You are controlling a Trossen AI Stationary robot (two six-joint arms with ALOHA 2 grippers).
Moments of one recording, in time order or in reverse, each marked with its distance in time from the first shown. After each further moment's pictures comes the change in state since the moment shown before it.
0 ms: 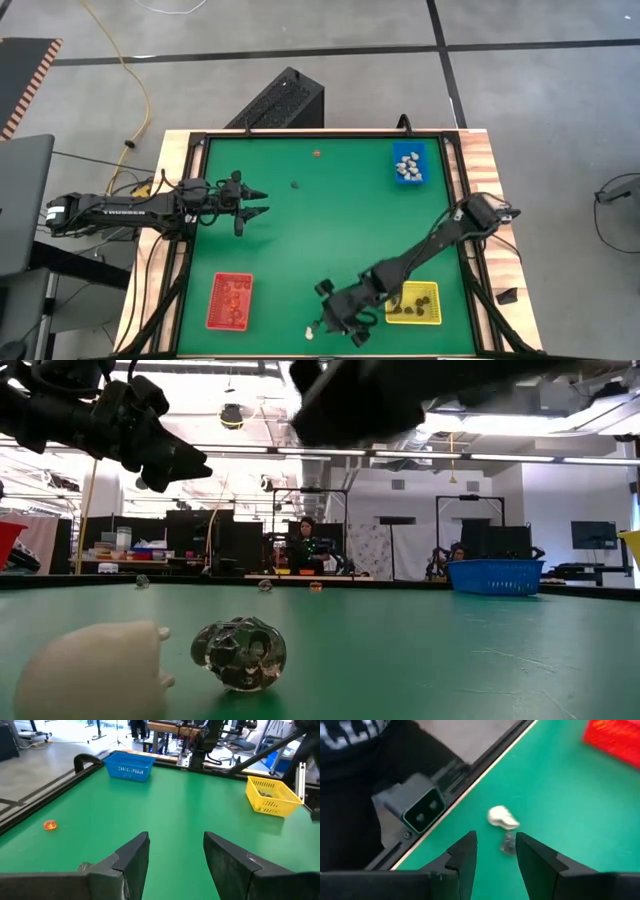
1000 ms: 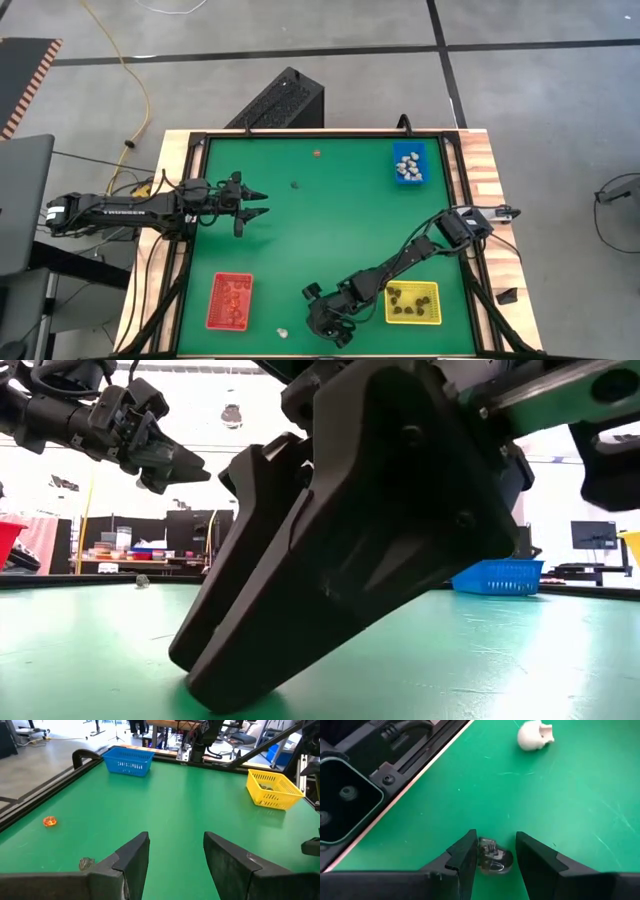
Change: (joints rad) left arm 0.000 0.000 0.000 -0.024 0.008 0.015; right arm -0.016 0.247 0.196 -0.096 0.026 -0.004
